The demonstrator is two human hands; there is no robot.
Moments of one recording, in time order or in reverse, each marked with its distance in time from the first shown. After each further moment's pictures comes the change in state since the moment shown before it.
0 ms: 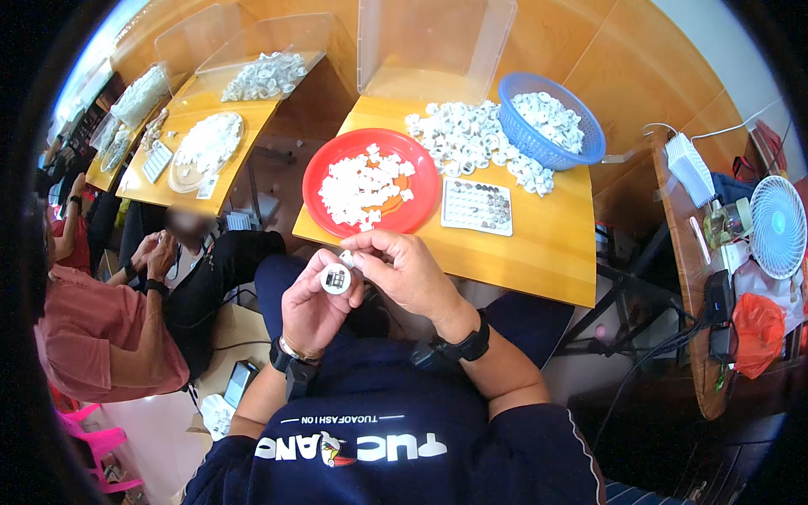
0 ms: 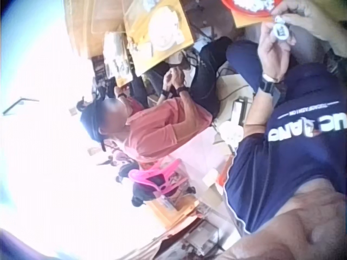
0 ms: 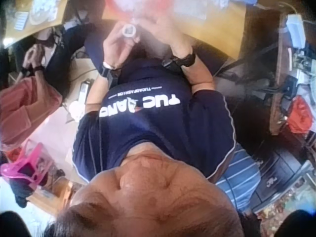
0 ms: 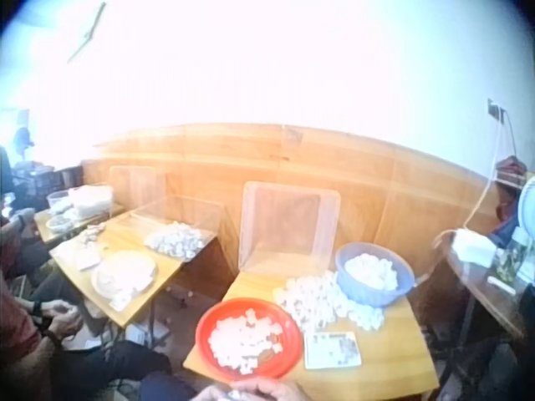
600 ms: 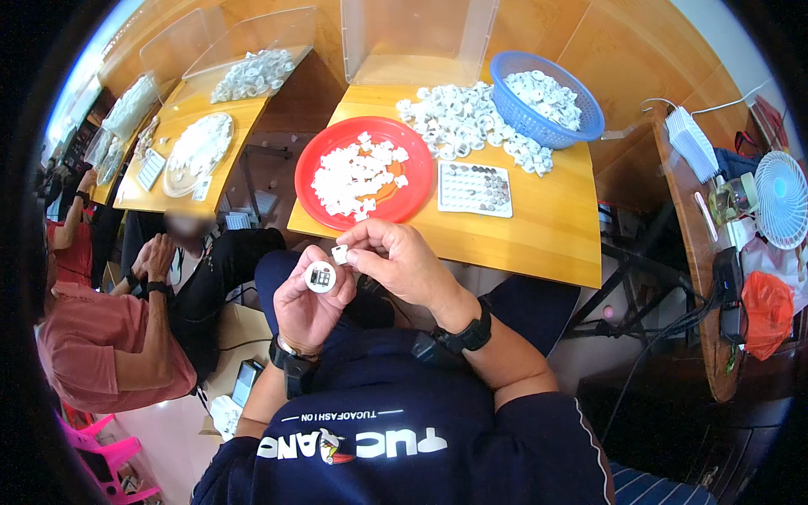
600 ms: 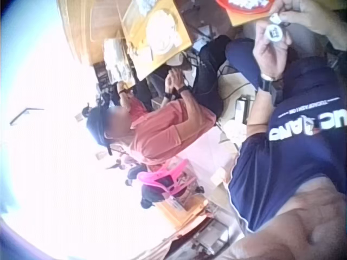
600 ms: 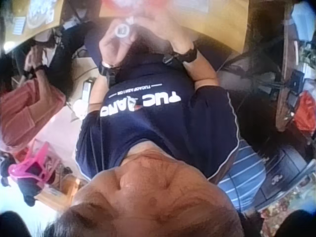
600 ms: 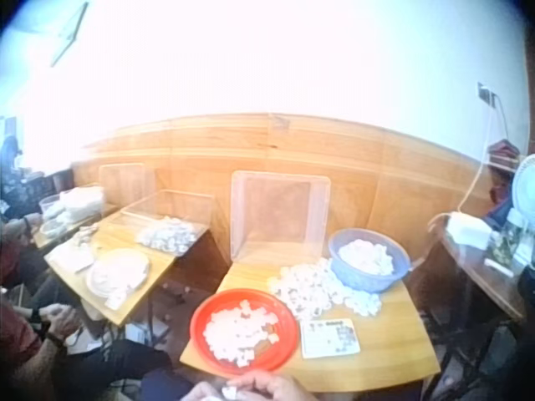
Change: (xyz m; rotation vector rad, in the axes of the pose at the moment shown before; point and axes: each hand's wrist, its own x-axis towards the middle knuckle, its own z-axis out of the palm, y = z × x) left_hand -0.005 0.002 -0.007 -0.083 -0.057 -0.004; right_hand -0.004 0.007 0.000 0.095 -0.021 0.003
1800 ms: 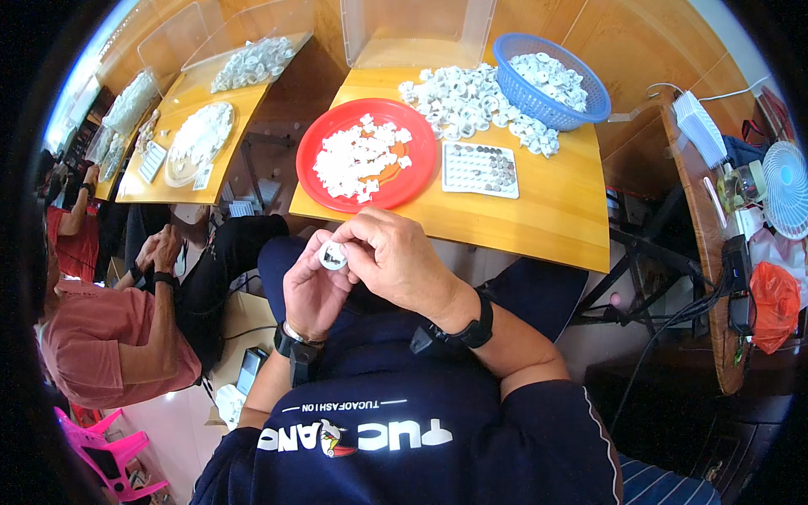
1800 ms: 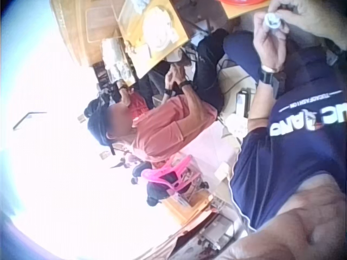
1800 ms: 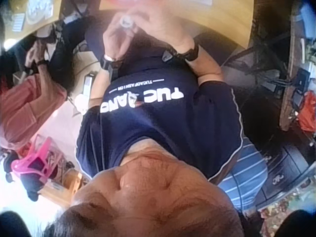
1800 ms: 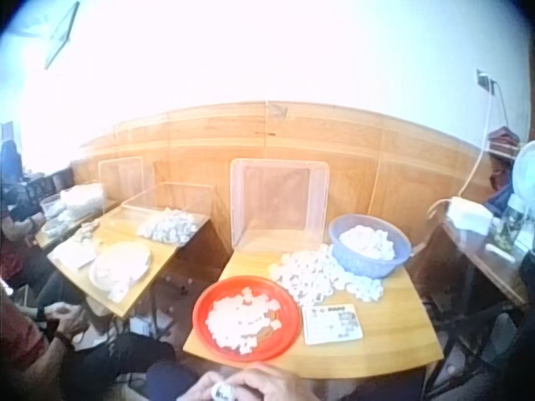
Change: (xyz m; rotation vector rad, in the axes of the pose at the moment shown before) left_hand -0.002 -0.008 -0.005 0.060 0.148 0.005; right_hand -0.010 -0.014 0.018 -0.547 0.094 -0.287
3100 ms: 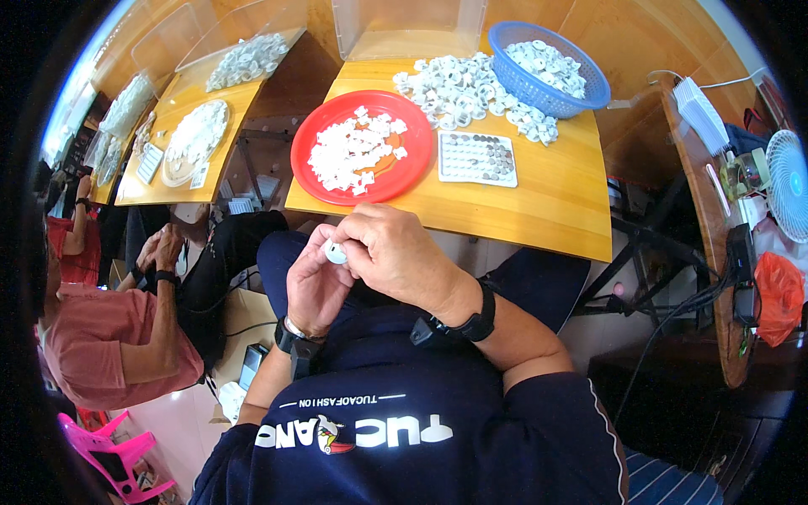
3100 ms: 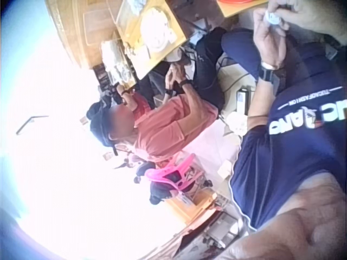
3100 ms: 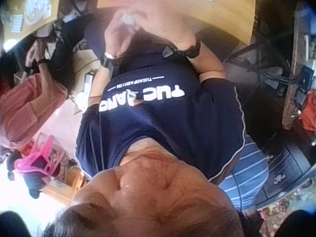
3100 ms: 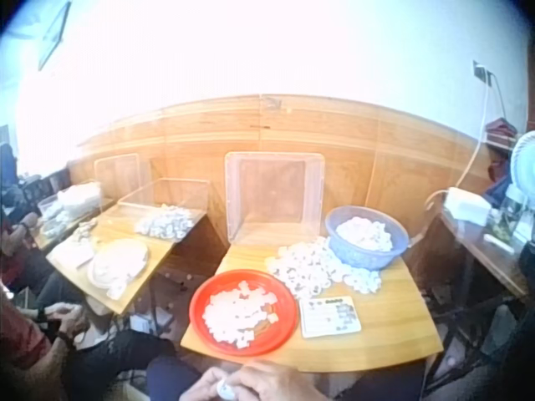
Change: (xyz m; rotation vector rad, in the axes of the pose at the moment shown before) left_hand 0.000 -0.006 0.005 0.079 0.050 -0.043; right_hand -0.002 0.000 -0.006 -0.125 -0.004 -0.071
